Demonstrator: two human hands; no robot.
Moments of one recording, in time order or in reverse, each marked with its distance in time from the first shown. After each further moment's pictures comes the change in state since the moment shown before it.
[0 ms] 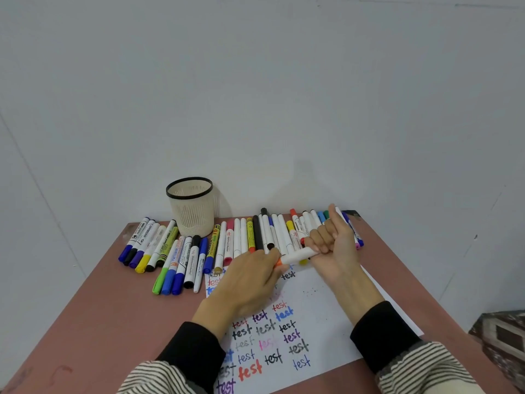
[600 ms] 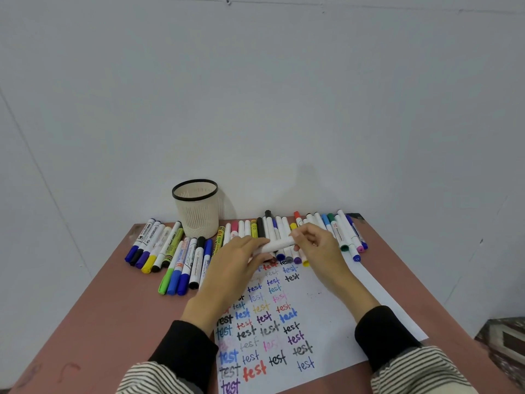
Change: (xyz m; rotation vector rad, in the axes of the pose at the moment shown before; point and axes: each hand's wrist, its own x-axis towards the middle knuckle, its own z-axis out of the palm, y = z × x) left_hand -0.004 -0.030 -0.010 -0.146 0.267 -0.056; right_hand 0.010 0.023 -0.017 -1.141 -0.219 -0.363
